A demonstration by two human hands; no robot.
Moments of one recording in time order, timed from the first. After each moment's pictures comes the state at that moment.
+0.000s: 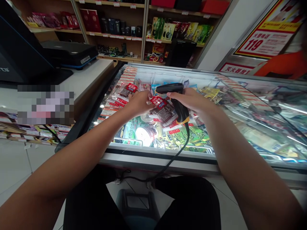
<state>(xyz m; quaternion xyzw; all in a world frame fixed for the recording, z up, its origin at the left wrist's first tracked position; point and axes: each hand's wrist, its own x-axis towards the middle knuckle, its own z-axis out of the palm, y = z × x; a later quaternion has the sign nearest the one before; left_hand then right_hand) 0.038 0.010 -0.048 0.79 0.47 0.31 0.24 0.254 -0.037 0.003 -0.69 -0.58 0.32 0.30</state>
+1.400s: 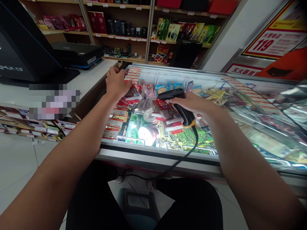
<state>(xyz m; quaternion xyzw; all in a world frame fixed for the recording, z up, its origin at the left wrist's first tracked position) -0.037 0.065 -0.030 0.71 0.63 0.32 -0.01 0.250 -0.036 0.006 -0.71 -0.60 0.31 0.20</state>
